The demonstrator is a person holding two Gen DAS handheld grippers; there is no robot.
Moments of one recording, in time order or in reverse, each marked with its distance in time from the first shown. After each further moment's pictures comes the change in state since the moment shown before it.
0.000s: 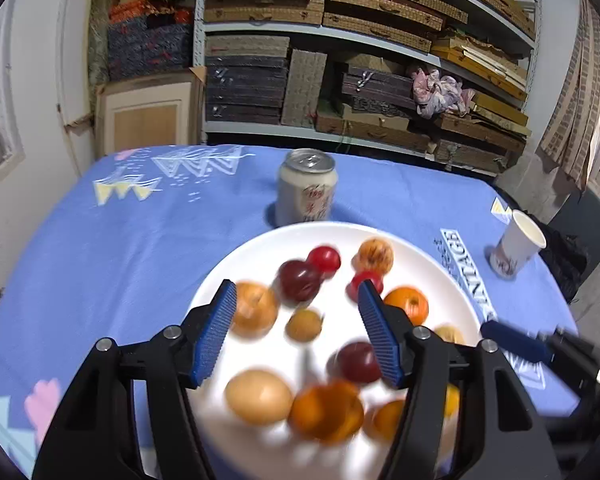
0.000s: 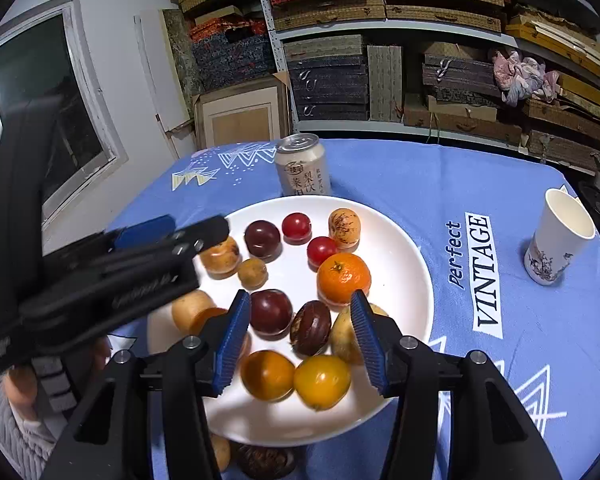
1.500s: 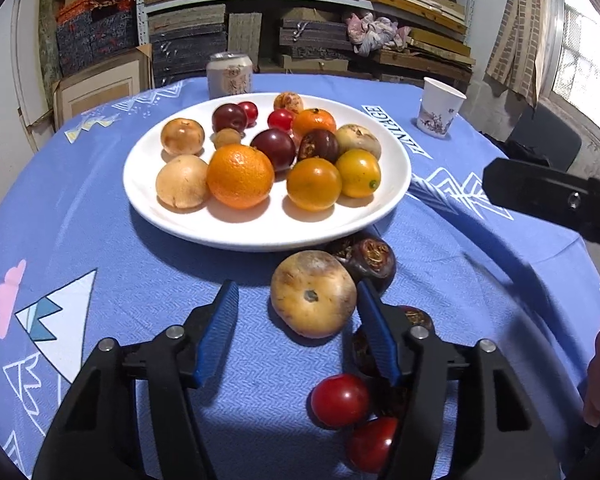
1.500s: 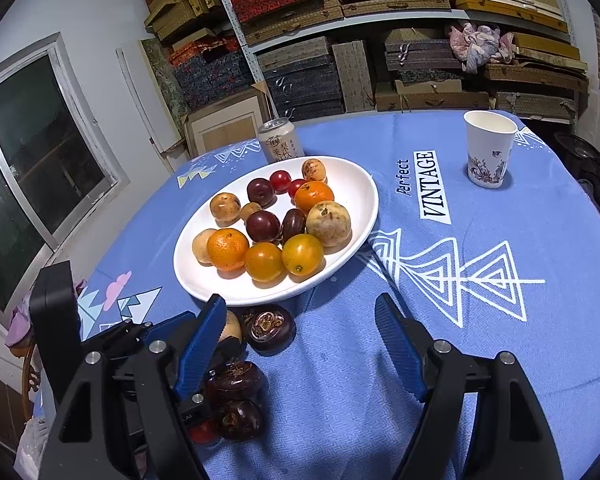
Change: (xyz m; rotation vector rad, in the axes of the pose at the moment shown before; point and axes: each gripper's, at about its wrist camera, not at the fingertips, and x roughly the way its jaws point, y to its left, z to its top) left arm -0.043 -0.036 -0.135 0.165 0.130 -0.139; right arm -0.078 -0.024 -0.086 0.151 -0.031 0.016
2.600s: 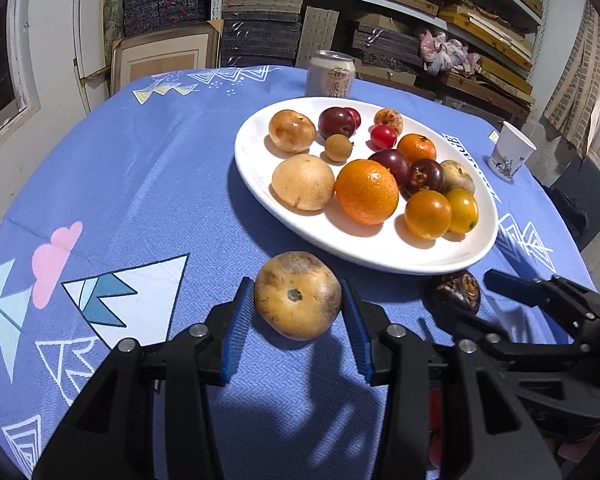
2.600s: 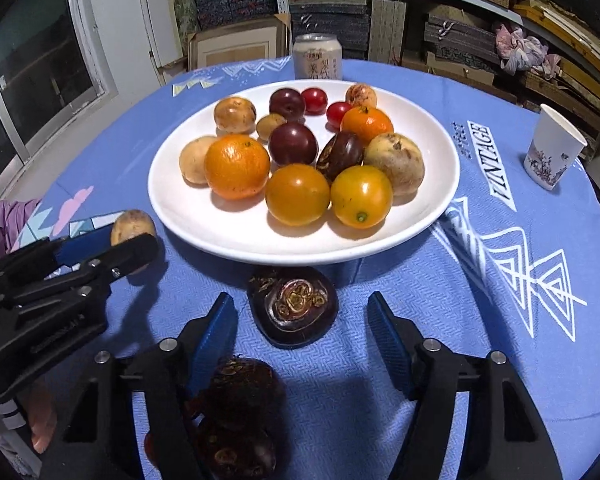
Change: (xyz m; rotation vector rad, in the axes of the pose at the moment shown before) left arm -0.012 0.063 0.005 -0.204 0.010 0.128; right arm 0.087 0.052 -0.020 -0.213 0.220 -0.118
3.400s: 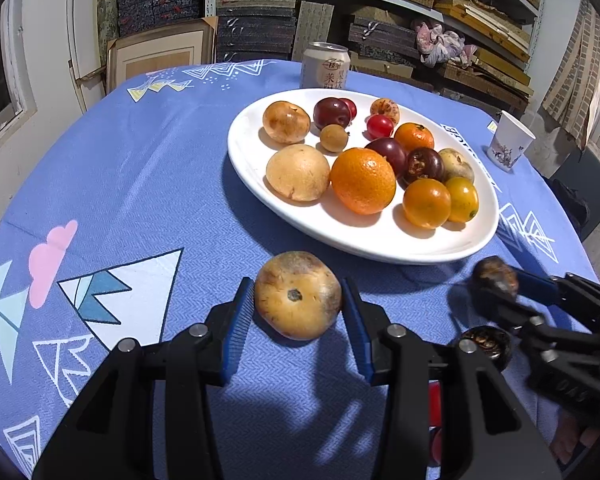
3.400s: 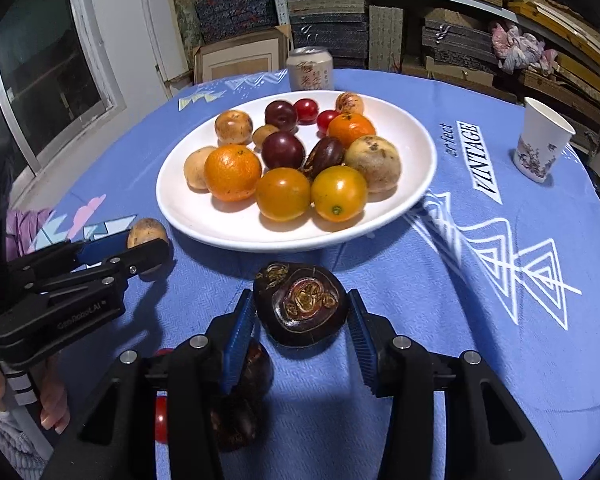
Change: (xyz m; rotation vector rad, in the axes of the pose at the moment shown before) left arm 0.003 -0.003 -0.003 0.021 0.017 0.001; right arm -0.030 -0.024 -0.014 0.039 -0.061 0.054
